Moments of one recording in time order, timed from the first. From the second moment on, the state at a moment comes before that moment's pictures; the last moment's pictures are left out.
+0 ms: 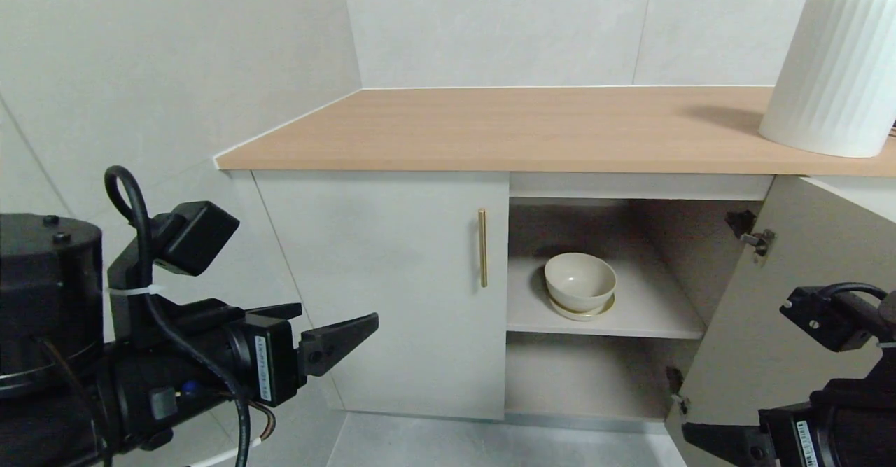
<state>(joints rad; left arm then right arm) -0.60 1.26 -0.63 -0.23 0.08 -0.32 0.71 1.22 -0.67 0.23 -0.17 0.49</state>
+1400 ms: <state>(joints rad) -0.60 1.26 -0.63 -0.23 0.08 -0.32 0.72 1.18 -0.66 0.25 -0.24 0.48</state>
